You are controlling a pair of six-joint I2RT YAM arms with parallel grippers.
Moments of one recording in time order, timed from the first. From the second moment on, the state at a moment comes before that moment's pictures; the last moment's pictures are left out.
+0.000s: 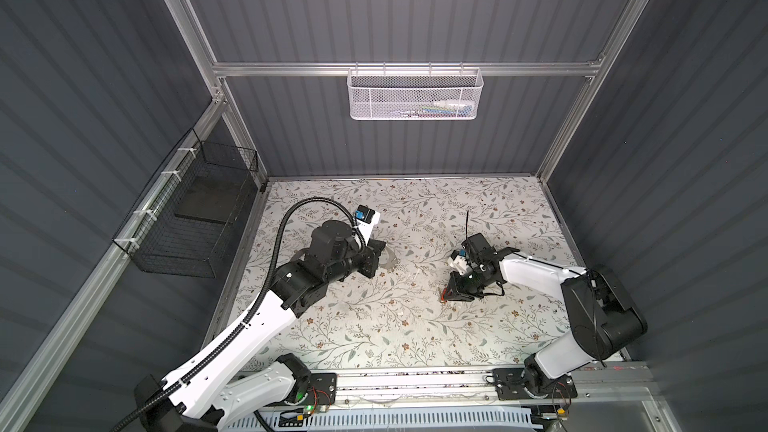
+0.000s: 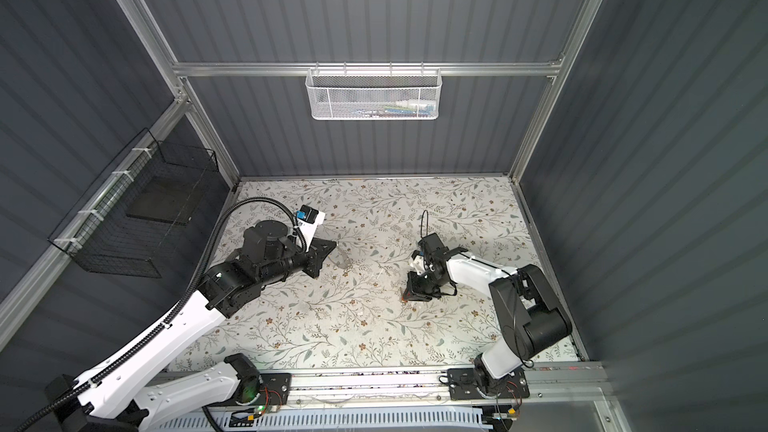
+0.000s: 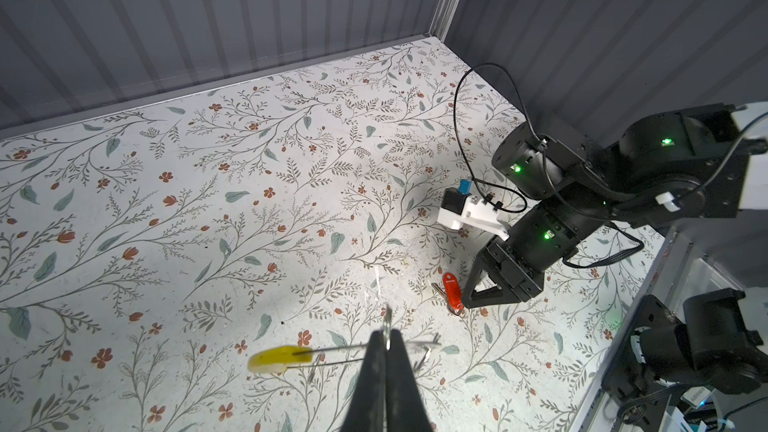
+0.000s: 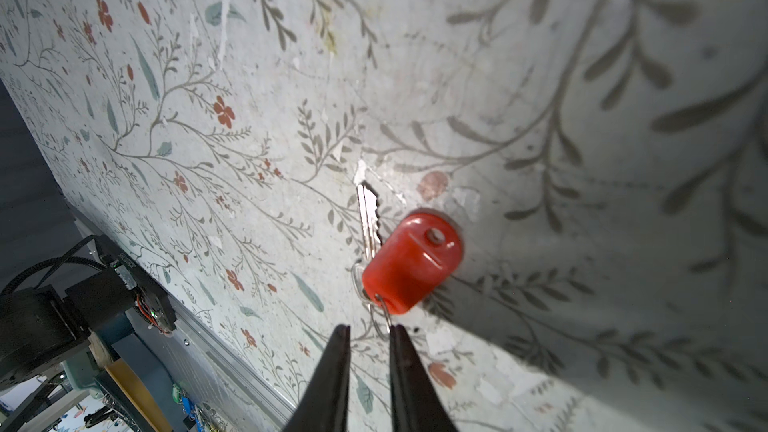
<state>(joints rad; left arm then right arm) -0.71 1.01 1.01 -0.48 0.10 -0.18 0.43 1.57 0.80 -0.56 -0.51 0.43</state>
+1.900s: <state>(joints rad) -0.71 1.01 1.01 -0.48 0.10 -0.18 0.49 1.56 0.75 -0.47 -0.45 0.55</state>
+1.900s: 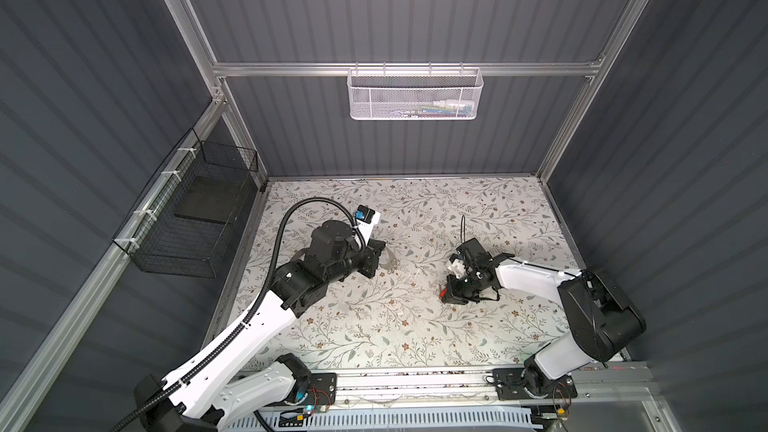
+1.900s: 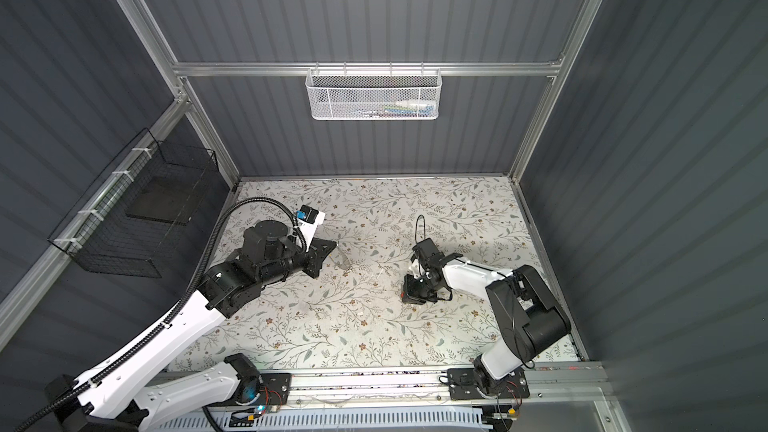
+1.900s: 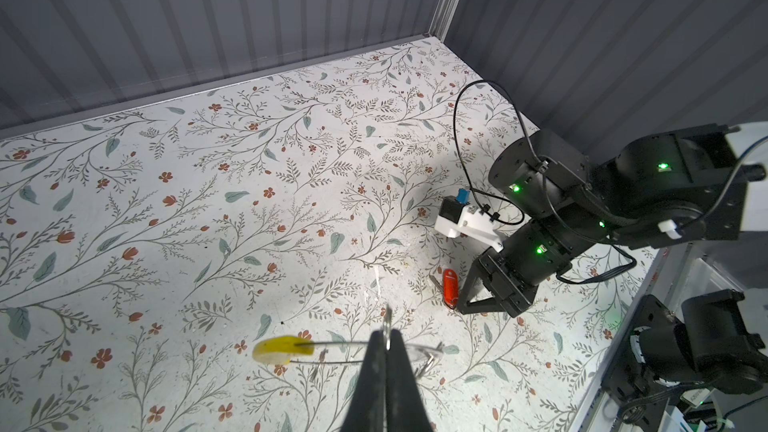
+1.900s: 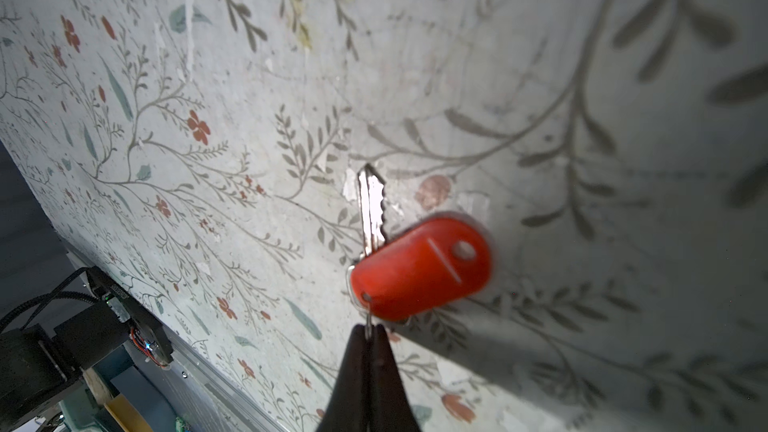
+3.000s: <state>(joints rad) -0.71 1.01 1.01 -0.40 0.35 0.08 0.72 1.01 0.94 -0.39 -0.18 0.13</state>
